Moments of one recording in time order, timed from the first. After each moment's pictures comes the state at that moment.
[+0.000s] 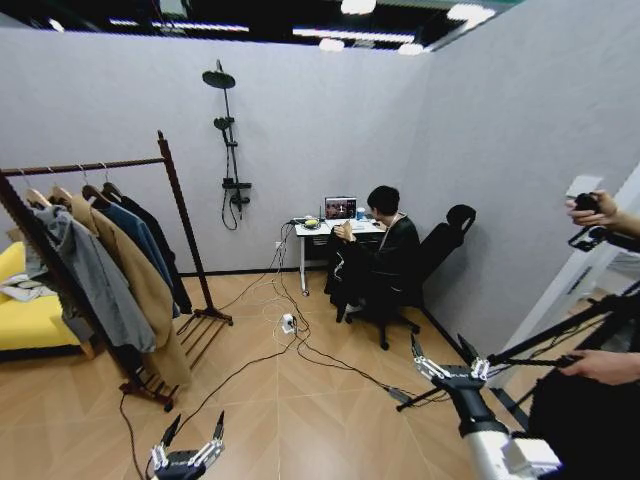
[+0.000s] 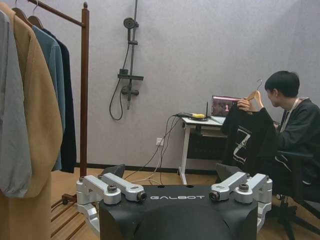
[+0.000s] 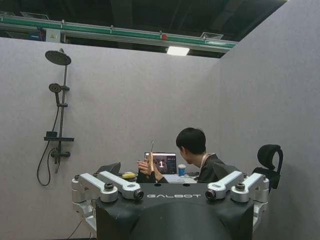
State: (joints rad) left arm 1.86 -1.52 -0.65 -2.22 -0.22 -0.12 0.14; right arm -1.69 1.31 0.73 2.41 0.28 0.02 0.16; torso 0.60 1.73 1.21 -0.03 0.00
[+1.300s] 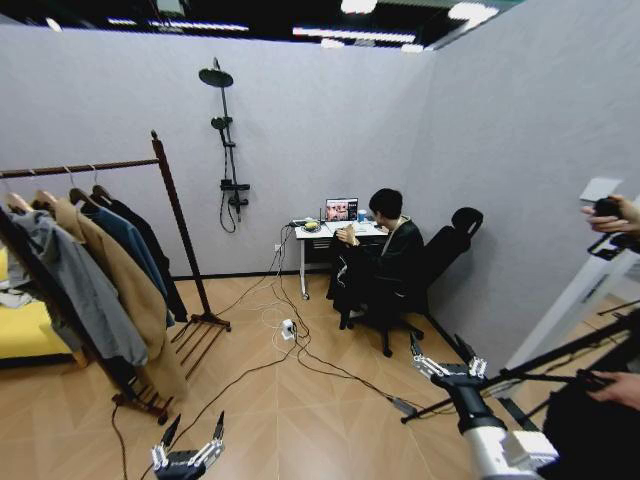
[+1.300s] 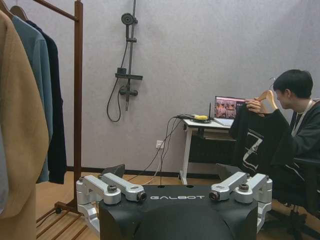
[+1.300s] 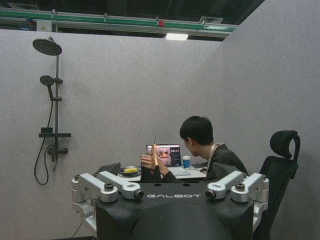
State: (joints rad) left arm 1.86 -1.52 -0.65 -2.22 -0.22 -0.12 0.14; right arm -1.66 1.30 0.74 2.39 0.34 -0.02 0.16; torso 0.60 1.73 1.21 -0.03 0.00
